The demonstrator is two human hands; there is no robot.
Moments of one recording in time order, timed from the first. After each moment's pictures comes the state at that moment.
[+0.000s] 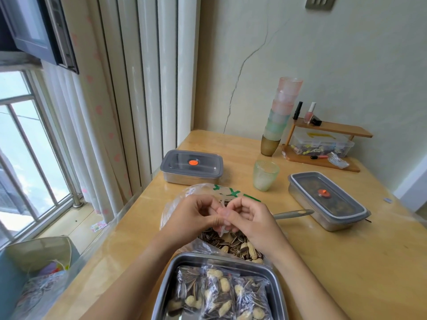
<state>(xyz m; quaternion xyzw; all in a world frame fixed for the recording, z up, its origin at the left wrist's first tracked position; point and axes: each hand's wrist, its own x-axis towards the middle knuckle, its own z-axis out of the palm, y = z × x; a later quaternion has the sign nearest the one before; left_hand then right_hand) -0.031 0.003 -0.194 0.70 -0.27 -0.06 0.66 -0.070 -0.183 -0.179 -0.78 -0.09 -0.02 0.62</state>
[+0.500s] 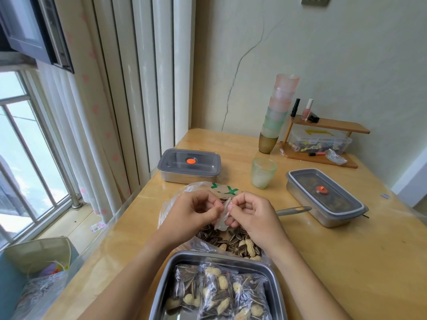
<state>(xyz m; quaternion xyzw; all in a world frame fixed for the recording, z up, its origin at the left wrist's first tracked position) -0.030 0.003 -0.194 0.72 -0.26 -0.02 0.65 -0.069 -0.186 -0.178 -0.79 -0.04 -0.07 0.61</state>
